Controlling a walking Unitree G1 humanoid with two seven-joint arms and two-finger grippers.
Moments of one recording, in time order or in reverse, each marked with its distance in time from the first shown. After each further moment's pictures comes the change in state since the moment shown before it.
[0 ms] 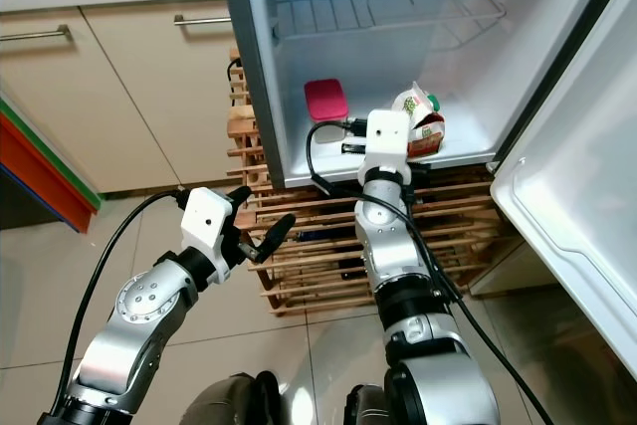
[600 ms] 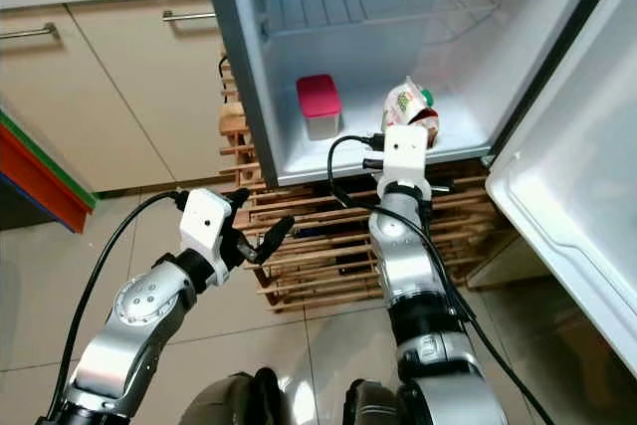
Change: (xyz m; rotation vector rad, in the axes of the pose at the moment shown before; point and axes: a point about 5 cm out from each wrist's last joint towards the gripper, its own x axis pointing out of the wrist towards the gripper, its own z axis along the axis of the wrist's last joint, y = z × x) left arm -0.003 -0.001 0.006 0.007 -0.009 -0.002; right arm 0.006 -0.011 -0.016 -0.114 0.100 -0.082
